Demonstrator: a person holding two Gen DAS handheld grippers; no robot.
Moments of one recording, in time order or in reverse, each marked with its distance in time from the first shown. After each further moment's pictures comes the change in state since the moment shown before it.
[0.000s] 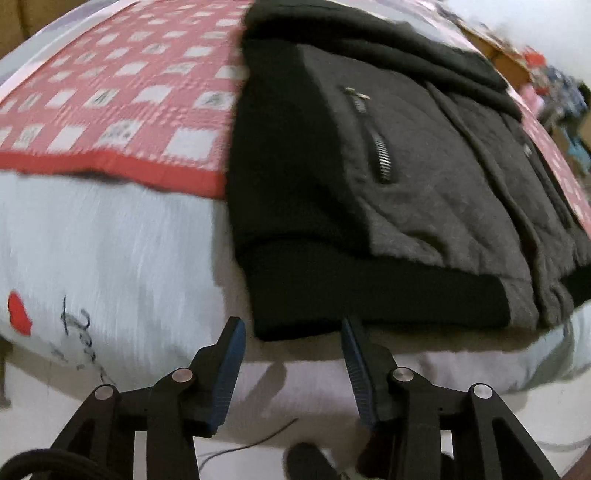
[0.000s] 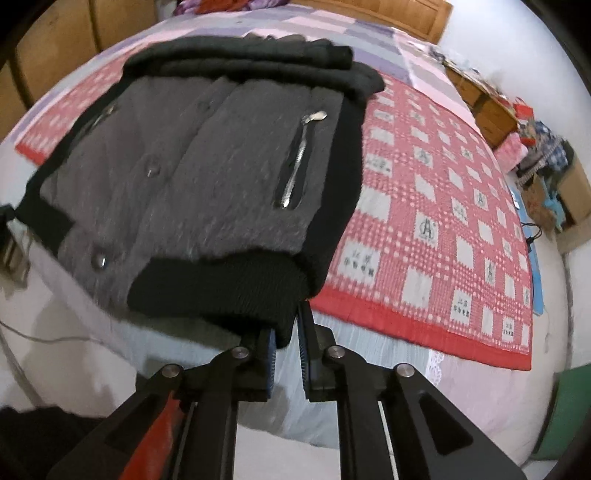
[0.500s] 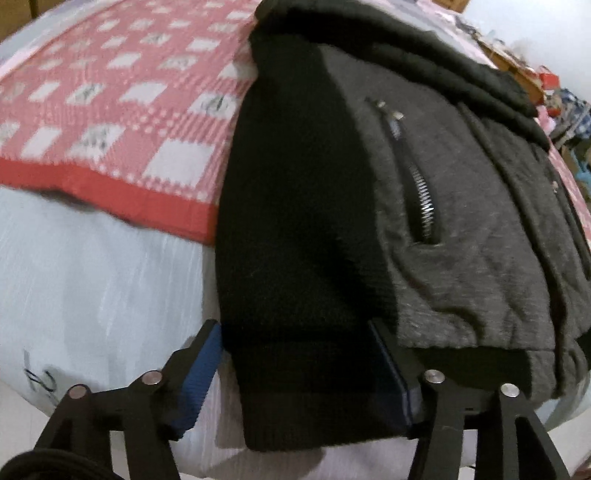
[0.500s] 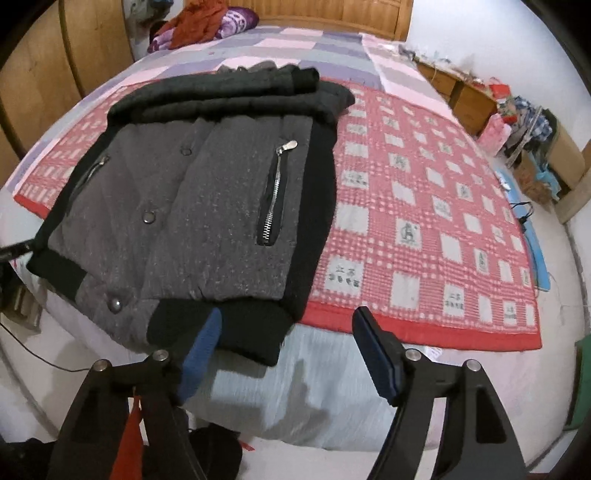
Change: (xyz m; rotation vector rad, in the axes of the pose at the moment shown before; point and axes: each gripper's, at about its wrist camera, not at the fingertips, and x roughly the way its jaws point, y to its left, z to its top) left arm 0.050 0.005 0.034 -0.055 0.017 -0.027; right arm -0.013 -0.027 0.014 0.156 -0.096 0.039
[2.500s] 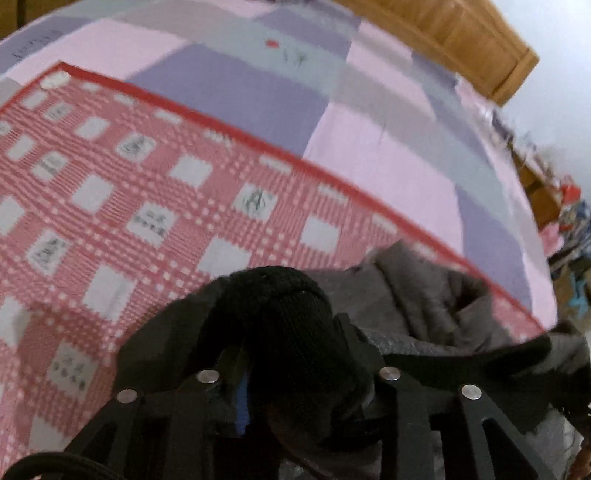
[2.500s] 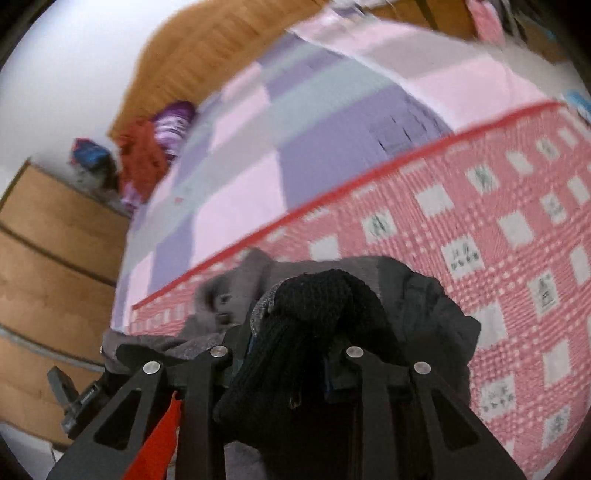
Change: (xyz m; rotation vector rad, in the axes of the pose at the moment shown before) left arm 0.148 -0.045 0.446 -0.173 -0.087 -0.076; right arm 0.230 -0.120 0.452 0.654 -0.045 0.411
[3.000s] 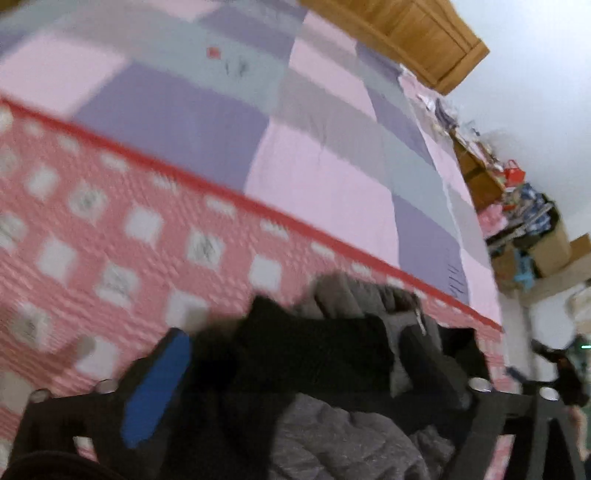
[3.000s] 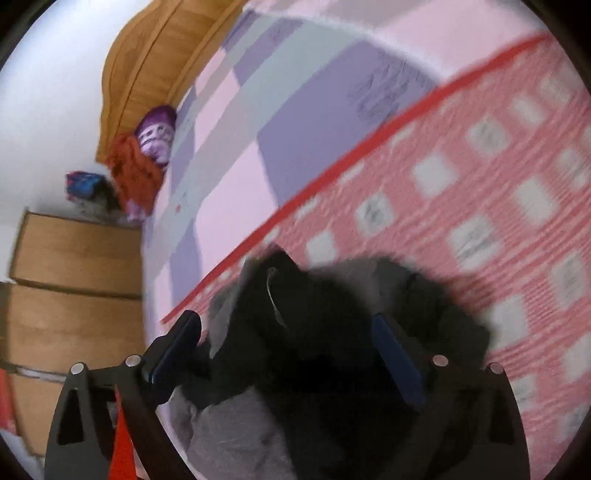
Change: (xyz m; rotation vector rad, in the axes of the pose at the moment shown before) left arm -0.064 -0.007 0.069 0.078 0.034 -0.180; right arm -0.023 -0.018 0.053 0.120 0.044 0.064
